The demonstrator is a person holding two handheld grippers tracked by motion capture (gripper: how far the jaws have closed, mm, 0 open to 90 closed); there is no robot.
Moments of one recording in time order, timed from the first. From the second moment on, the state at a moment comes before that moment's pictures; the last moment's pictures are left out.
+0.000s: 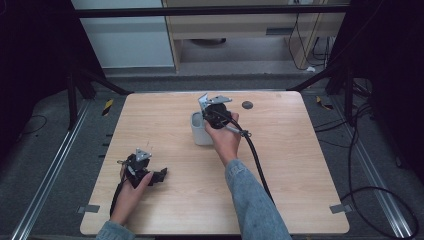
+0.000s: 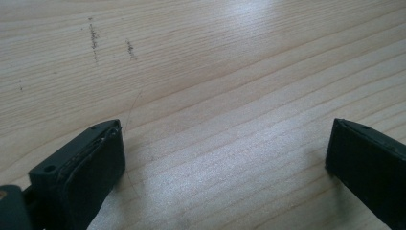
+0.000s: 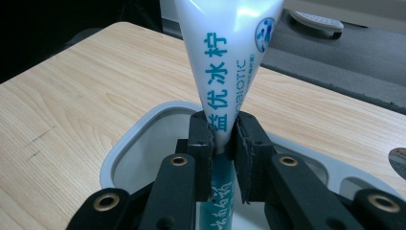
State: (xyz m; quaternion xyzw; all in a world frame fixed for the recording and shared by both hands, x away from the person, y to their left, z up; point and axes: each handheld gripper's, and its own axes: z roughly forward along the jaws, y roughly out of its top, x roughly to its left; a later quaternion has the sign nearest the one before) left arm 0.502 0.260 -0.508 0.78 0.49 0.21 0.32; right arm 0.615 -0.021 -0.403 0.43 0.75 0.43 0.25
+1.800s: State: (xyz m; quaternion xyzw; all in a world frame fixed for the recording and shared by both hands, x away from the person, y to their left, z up) left arm 0.502 0.260 -0.508 0.78 0.49 0.21 0.32; right arm 0.614 -0.020 -0.400 0.43 0.75 0.44 0.24
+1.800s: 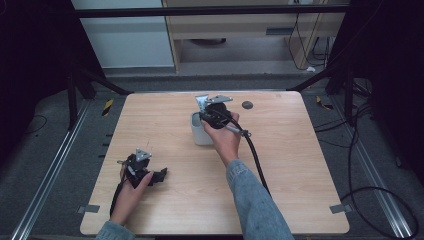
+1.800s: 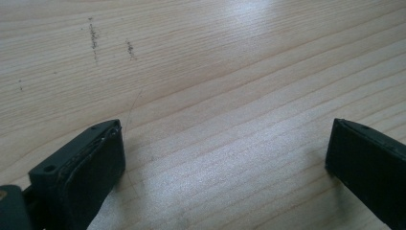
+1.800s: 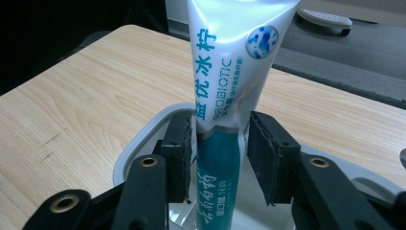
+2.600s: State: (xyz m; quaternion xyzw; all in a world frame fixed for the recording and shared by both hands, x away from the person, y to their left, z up) left arm 0.502 0.260 -0.508 0.78 0.49 0.21 0.32; right arm 0.607 -0.024 -0.392 0.43 0.75 0.44 0.24
